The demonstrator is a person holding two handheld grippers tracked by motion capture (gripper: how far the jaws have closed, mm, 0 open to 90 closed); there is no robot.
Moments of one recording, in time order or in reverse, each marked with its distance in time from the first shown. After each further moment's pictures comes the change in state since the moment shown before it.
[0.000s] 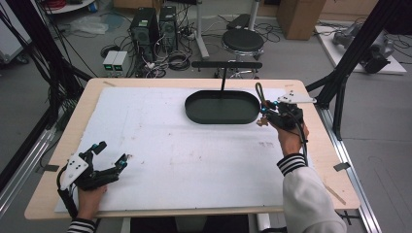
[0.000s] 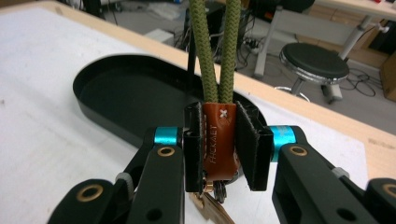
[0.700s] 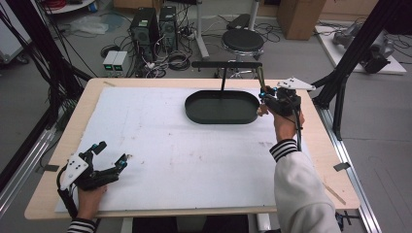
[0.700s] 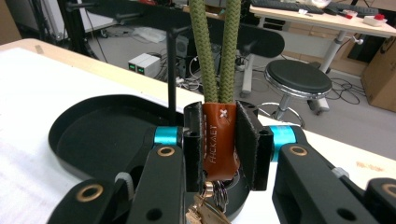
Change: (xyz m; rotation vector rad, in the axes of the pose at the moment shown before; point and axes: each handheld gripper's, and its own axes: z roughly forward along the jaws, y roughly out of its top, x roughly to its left) left arm 0.000 0.000 0.000 -0.002 0.000 -0.002; right arm -0.011 0.029 0.020 -0.074 -0.057 0.054
